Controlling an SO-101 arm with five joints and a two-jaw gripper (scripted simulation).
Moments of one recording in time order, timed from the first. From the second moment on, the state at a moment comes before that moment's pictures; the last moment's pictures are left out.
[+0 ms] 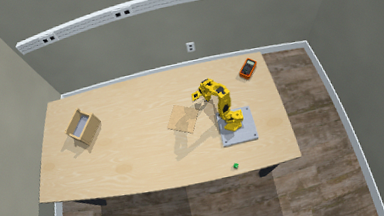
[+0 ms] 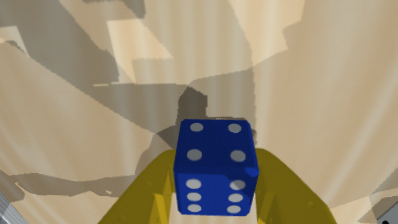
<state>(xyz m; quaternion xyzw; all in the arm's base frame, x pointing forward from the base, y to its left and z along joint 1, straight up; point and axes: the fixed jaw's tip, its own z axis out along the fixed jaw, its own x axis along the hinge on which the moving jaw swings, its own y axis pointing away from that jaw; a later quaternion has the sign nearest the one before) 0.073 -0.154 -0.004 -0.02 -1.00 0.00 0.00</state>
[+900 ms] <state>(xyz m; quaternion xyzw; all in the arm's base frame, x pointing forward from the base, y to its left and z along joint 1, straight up) 0.073 -0.153 0.020 -0.02 -1.00 -0.01 0.01</state>
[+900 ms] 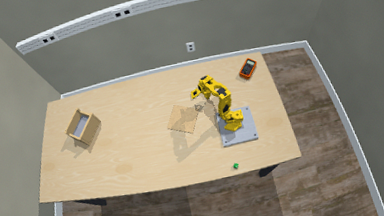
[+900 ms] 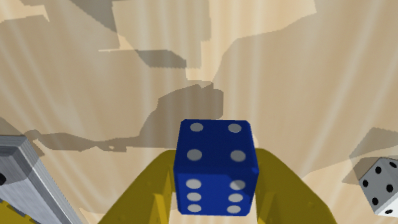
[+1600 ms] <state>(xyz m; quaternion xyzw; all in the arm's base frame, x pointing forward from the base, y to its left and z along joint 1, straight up) 0.072 -0.152 0.042 -0.02 -1.00 -0.01 0.01</state>
